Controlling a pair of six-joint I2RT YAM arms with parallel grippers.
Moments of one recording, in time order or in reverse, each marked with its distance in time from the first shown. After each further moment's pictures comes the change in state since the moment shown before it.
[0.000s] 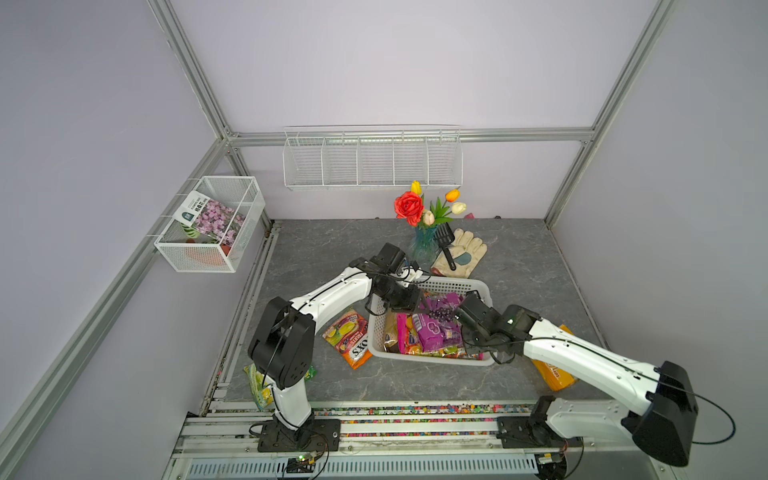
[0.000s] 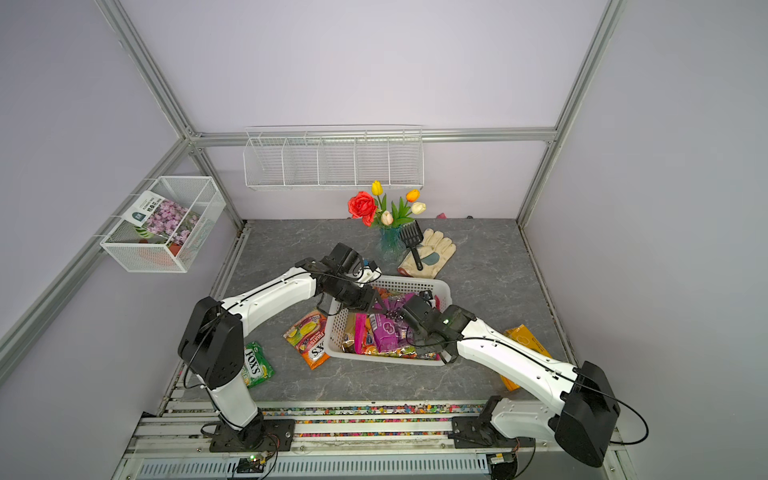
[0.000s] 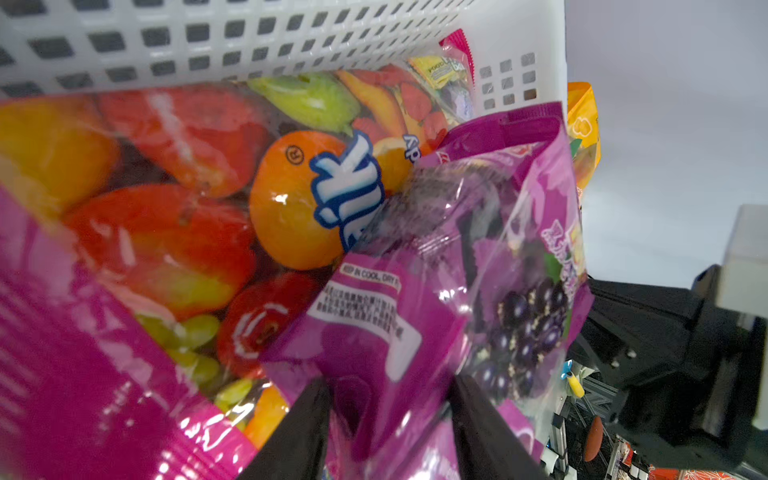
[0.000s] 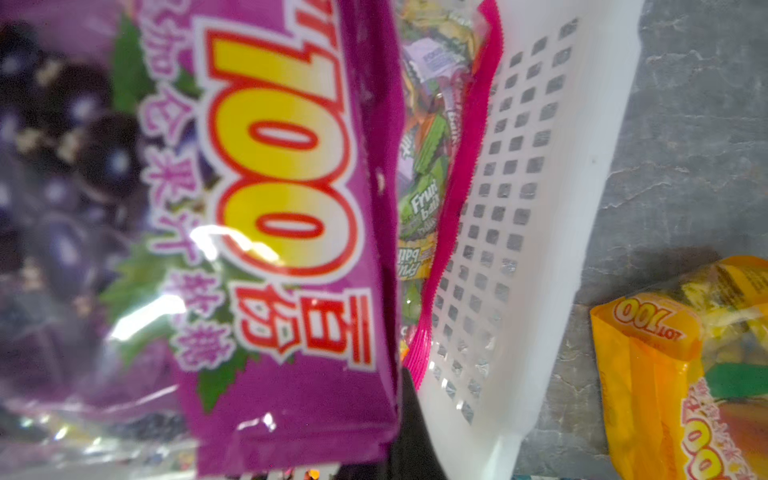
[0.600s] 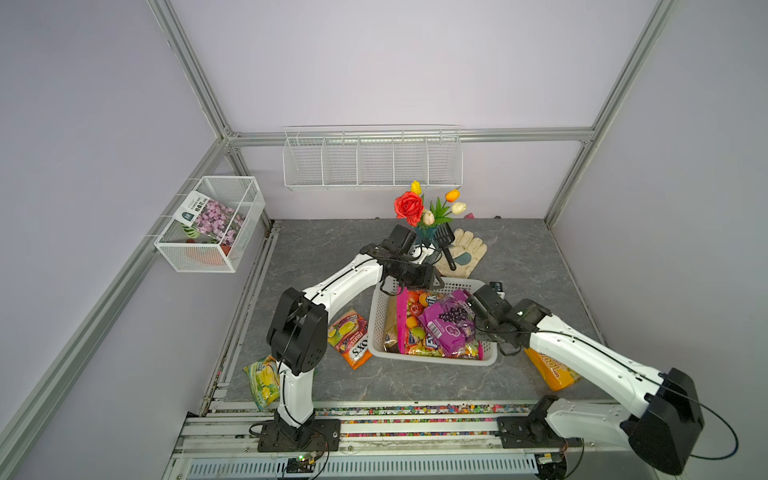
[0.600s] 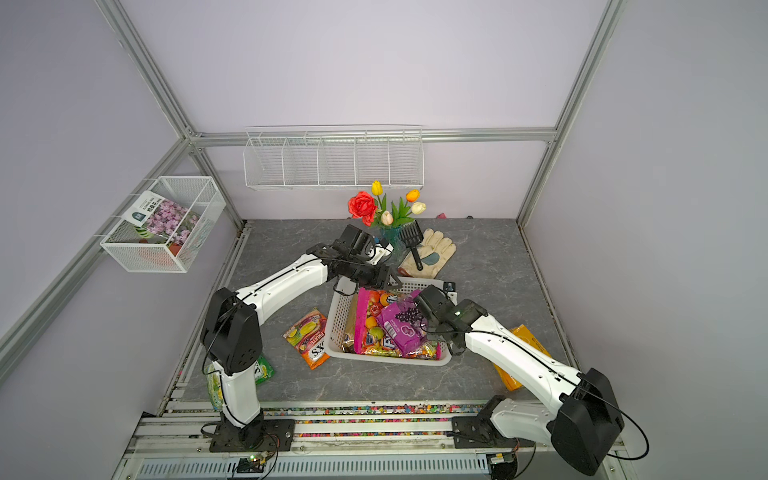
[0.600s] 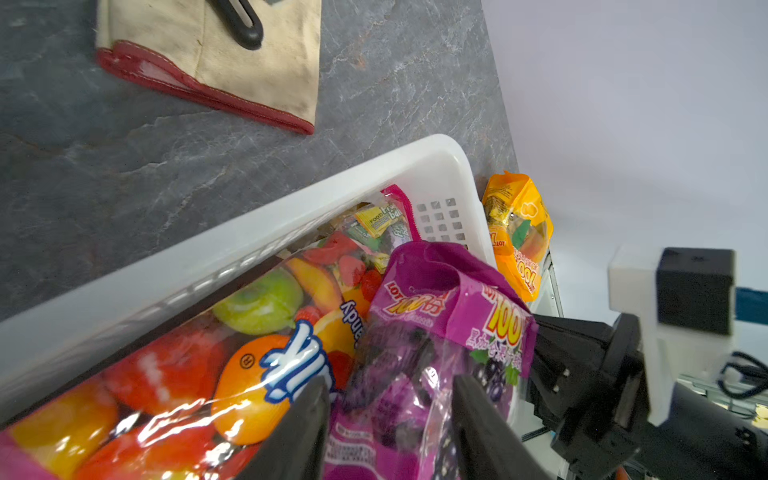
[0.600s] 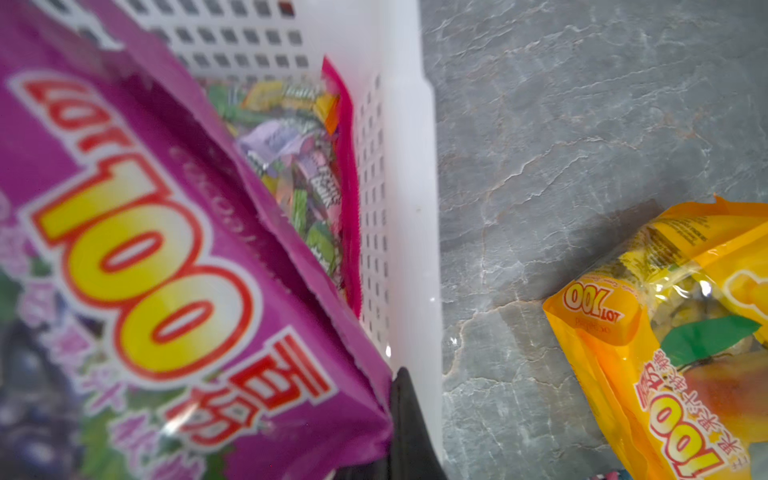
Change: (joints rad) left arm -0.015 0.109 0.227 0.070 -0.042 -0.049; right arm -0.179 -0.031 -0.034 0.032 0.056 0.119
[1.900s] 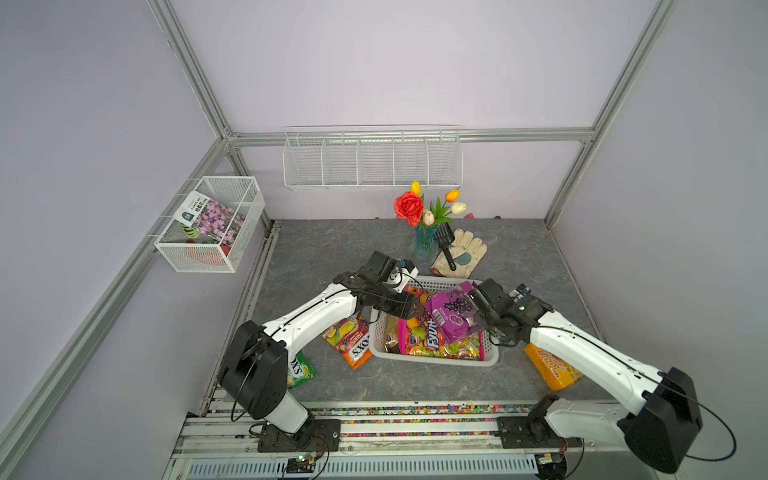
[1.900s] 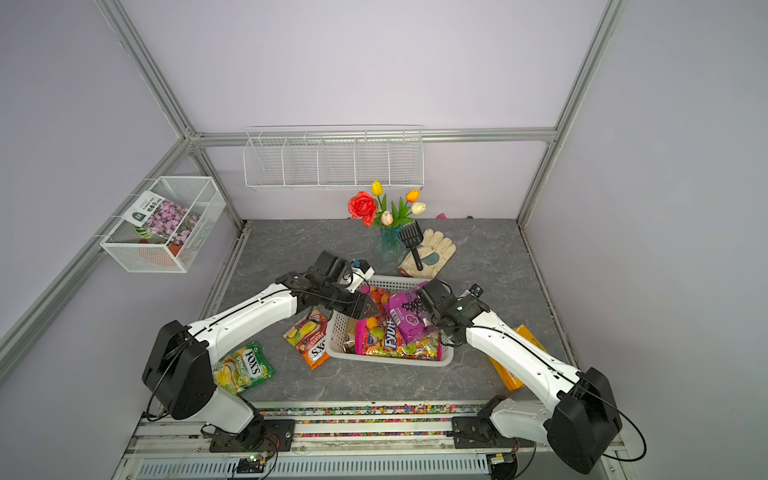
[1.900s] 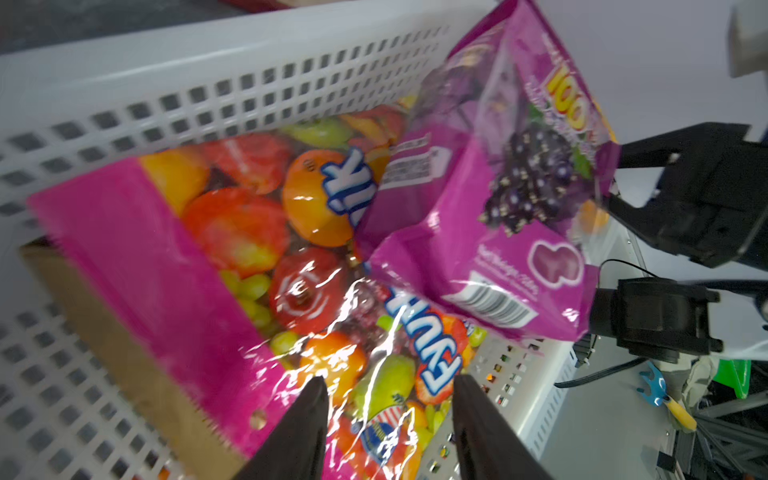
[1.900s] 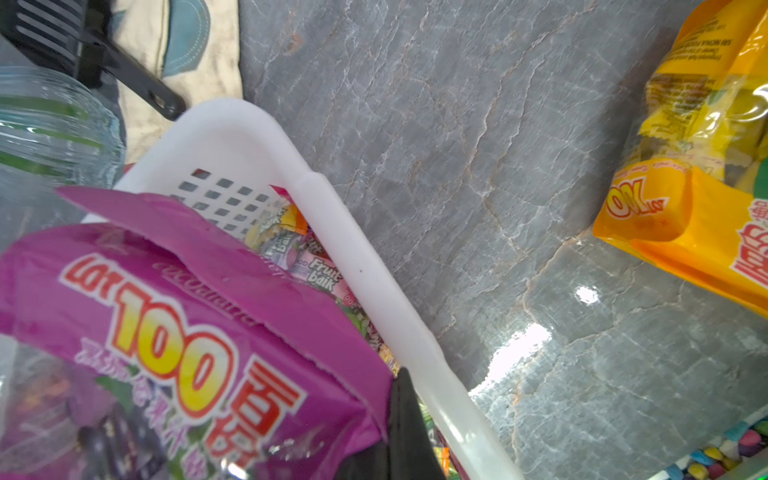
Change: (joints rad) left arm -0.023 -0.316 -0.417 0.111 -0.081 0.154; right arm -0.030 0.025 0.028 0.043 0.018 0.592
